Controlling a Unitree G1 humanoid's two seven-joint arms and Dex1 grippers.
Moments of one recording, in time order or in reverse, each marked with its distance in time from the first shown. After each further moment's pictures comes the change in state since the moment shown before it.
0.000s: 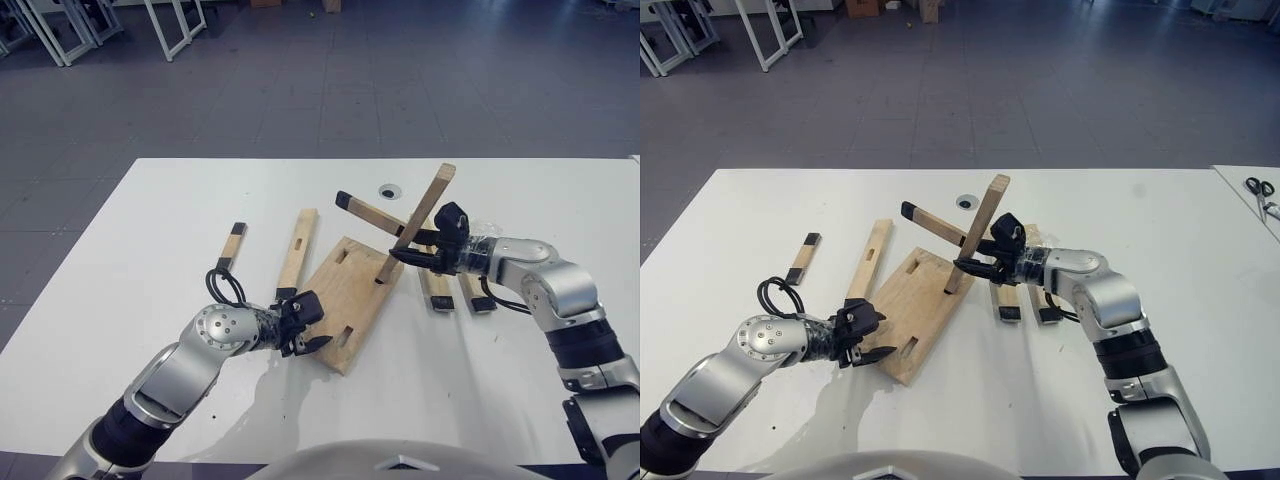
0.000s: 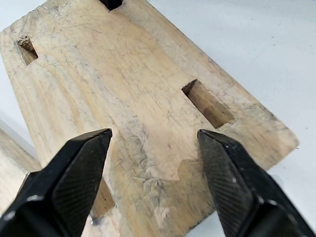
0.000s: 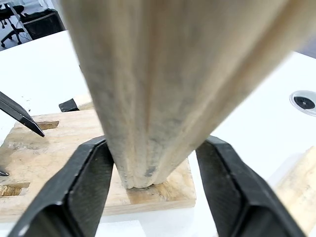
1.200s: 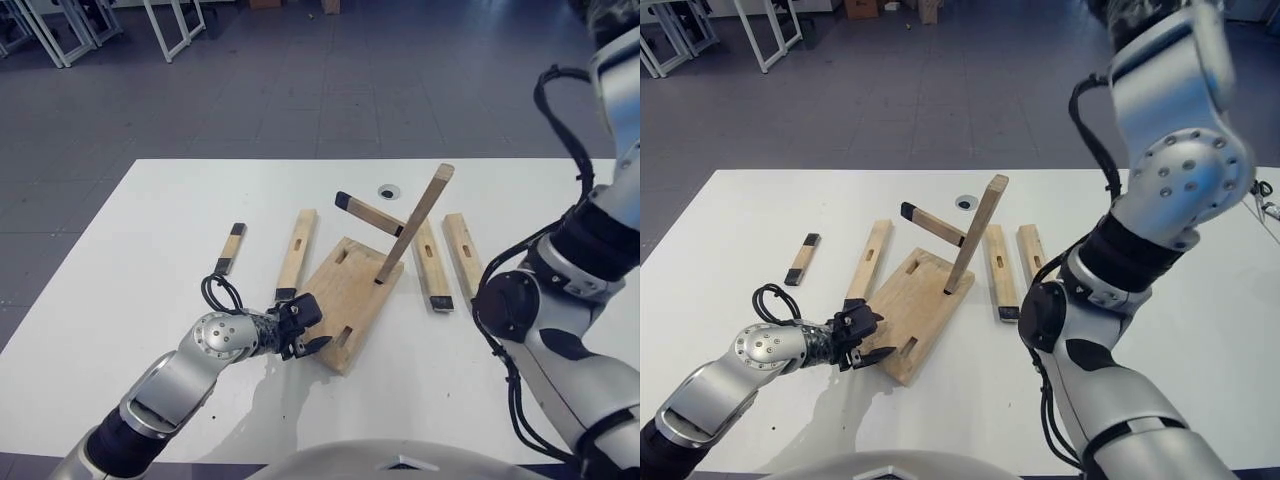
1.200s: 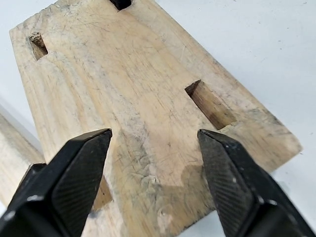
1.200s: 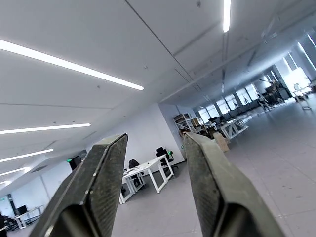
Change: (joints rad) left arm 0.049 0.000 0.011 -0.029 -0.041 0.011 0.098; right arm -0.651 0.453 -0.691 -0.290 0.245 0.262 -0.993
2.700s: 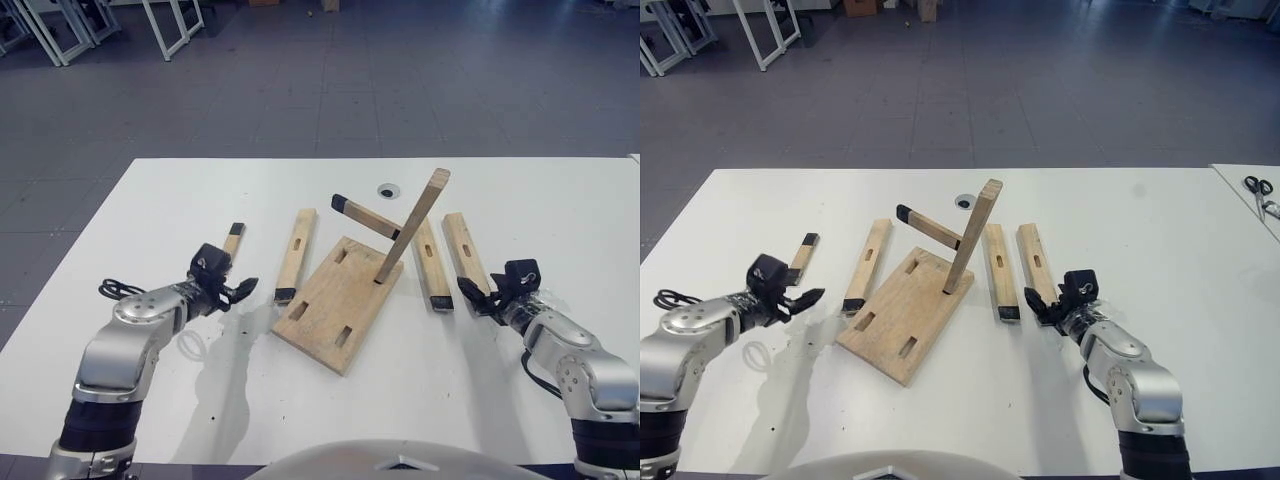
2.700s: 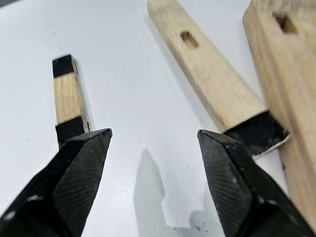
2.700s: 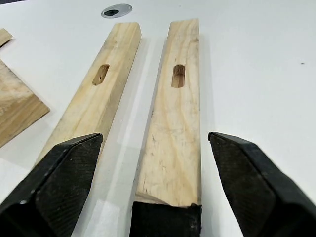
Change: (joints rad) left arm 0.036 -0.074 0.450 0.327 -0.119 -0.039 0.148; right arm 1.157 -0.337 0.362 0.021 -0.245 -0.164 0.427
